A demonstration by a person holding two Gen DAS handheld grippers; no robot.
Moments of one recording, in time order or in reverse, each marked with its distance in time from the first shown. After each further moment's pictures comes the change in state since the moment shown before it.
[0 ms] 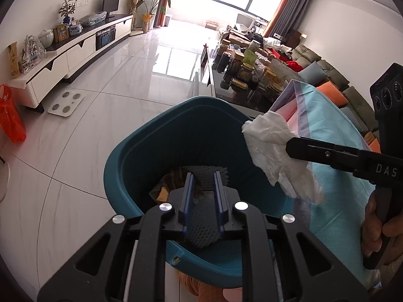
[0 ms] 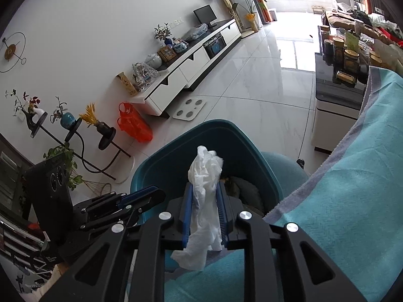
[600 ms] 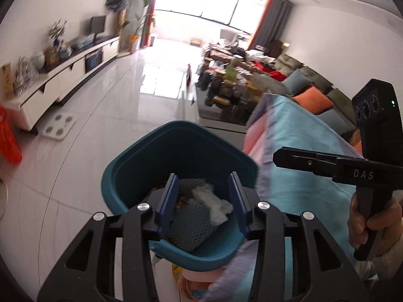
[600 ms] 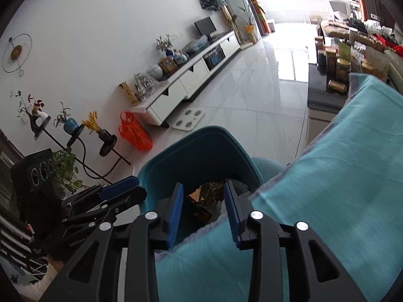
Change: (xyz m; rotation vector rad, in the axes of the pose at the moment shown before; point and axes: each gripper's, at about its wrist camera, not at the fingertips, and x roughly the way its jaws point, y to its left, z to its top) left arm -0.049 -0.033 -0.007 0.095 -0.116 -0.064; right arm -0.051 -0.010 -0.021 -0.019 -0.087 -0.003
